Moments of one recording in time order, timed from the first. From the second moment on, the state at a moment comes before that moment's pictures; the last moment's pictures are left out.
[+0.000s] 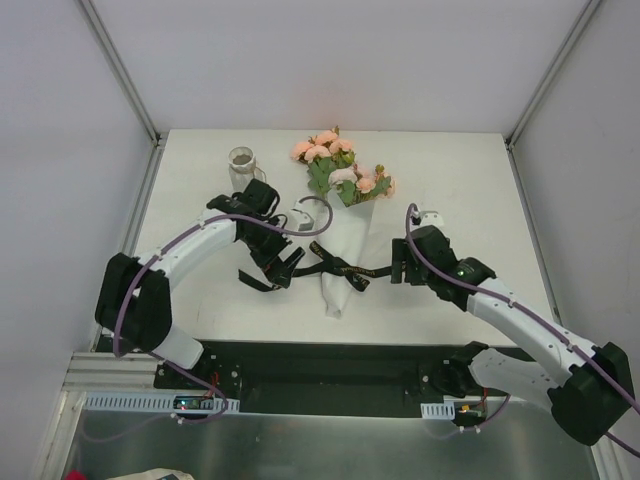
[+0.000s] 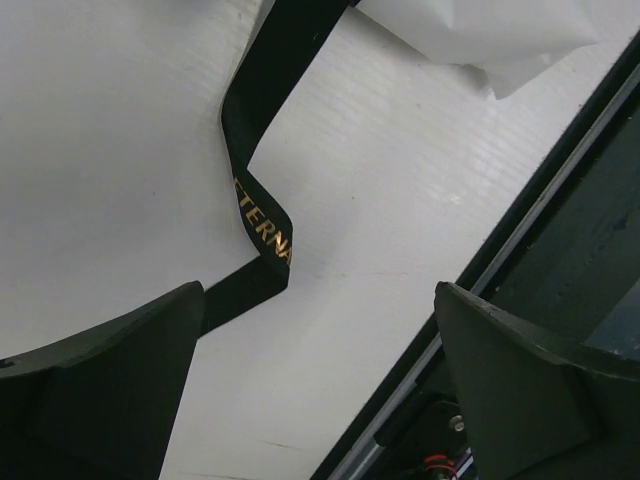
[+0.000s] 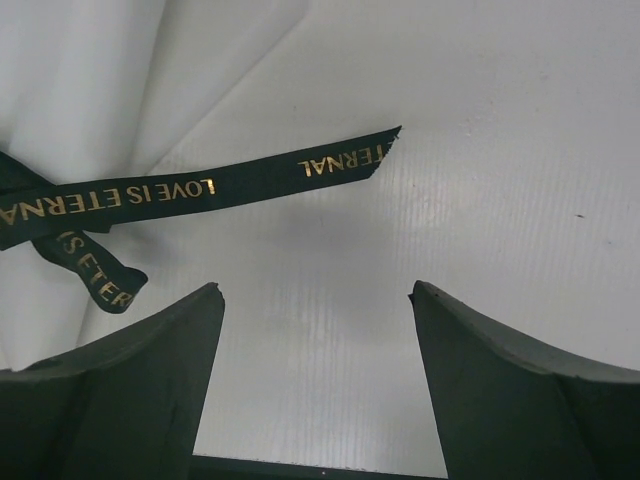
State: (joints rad) left arm -0.46 1.48 1.11 -0.90 0.50 0.38; right arm 0.64 1.02 0.72 -0.60 0.31 0.46
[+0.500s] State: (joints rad) left arm -0.55 1.75 1.14 -0.72 0.35 0.45; right arm 0.73 1.04 0.64 -0.46 0.41 0.39
